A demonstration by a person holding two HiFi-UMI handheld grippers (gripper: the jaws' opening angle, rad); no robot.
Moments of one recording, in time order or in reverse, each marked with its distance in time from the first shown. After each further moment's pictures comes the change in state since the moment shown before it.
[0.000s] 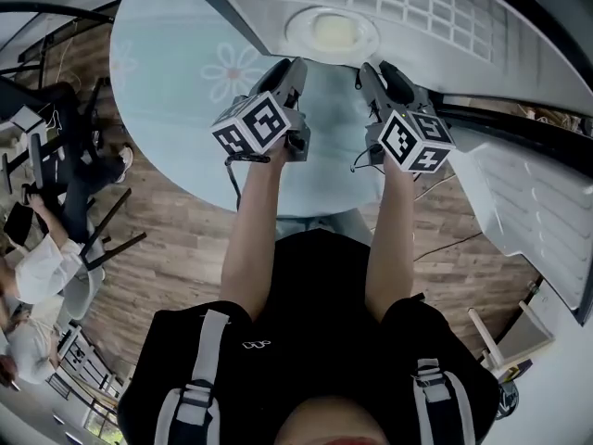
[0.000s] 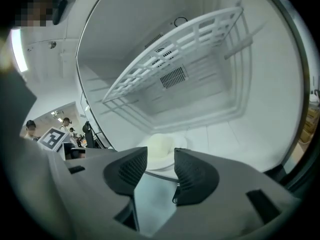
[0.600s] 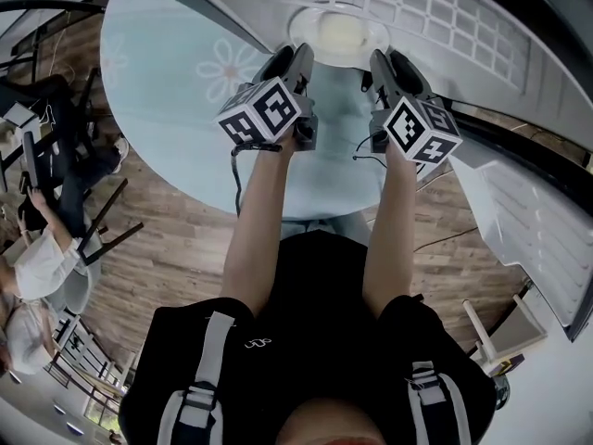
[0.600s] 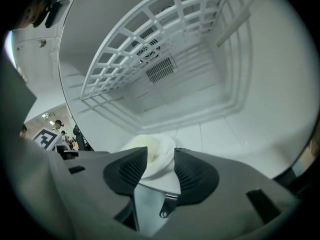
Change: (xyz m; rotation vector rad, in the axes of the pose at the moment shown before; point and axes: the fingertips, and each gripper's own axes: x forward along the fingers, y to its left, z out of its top) left arm 0.036 0.016 0.009 -0.020 -0.013 0.040; right arm 0.034 -0.027 0.003 0.046 0.005 -0.075
